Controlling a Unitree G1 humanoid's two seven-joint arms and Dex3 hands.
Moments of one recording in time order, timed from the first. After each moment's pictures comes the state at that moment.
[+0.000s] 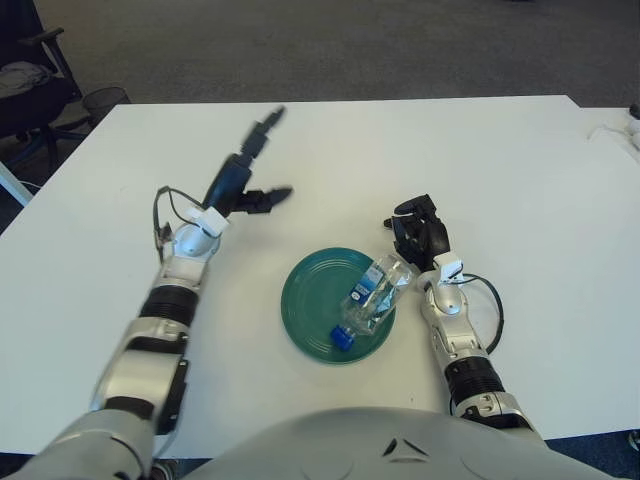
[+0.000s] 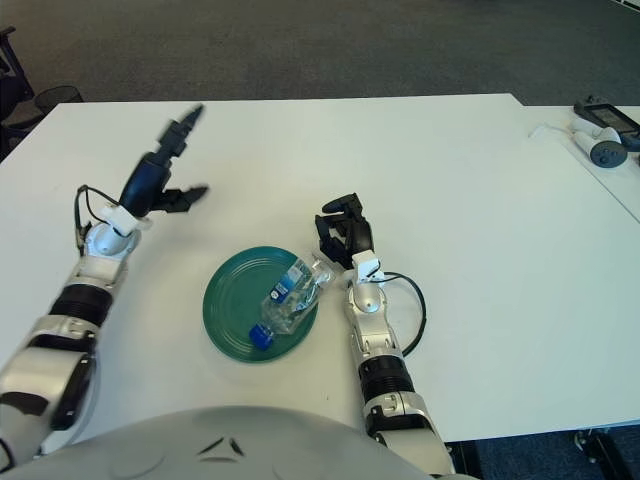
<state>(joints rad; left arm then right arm) -0.41 0.25 0.03 0.61 0.00 -0.81 -0.04 -0.09 0.08 0.03 0.46 -0.09 -0.37 -0.10</state>
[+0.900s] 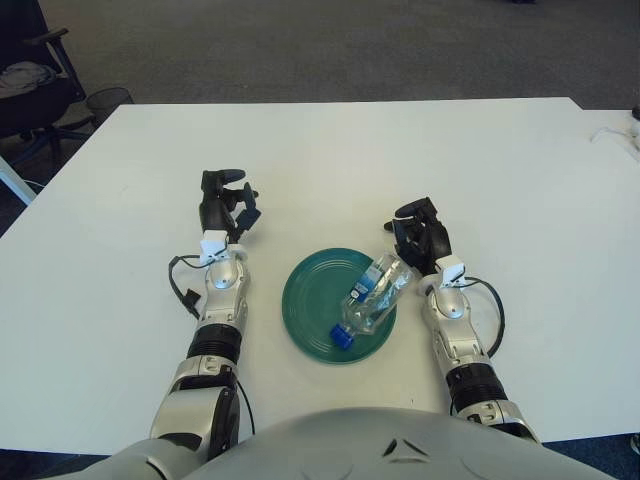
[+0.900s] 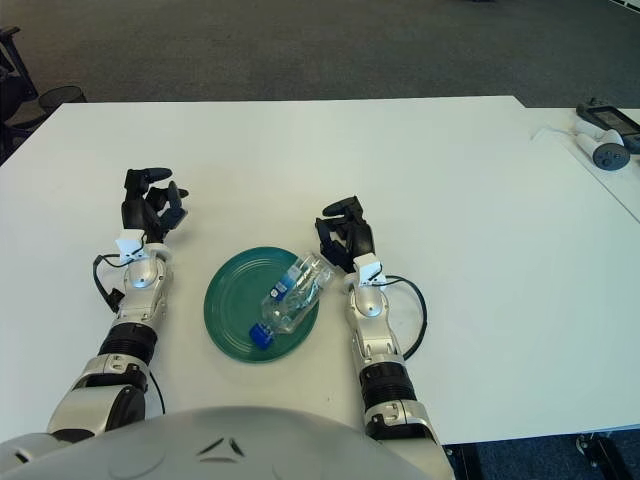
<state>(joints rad) -0.25 0.02 0.15 0.60 0.03 -0.59 0.27 -0.06 0.08 0.03 0.39 -0.09 -0.32 -0.08</state>
